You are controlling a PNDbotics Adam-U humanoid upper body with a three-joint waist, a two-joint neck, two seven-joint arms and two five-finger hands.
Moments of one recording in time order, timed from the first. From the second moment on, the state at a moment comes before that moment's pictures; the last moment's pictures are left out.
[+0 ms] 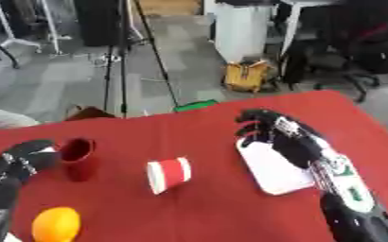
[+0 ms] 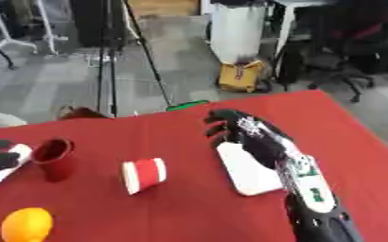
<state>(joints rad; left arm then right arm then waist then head) -0.06 0.23 -0.08 -1.95 0.03 -0.12 -0.15 -0.48 -0.17 -0.10 -1.32 -0.17 -0.12 0.75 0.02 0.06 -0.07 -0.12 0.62</state>
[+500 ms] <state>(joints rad) -0.06 0.23 -0.08 -1.95 0.03 -0.12 -0.15 -0.47 -0.17 -0.10 -1.29 -0.15 -0.12 0.76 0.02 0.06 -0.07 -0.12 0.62</state>
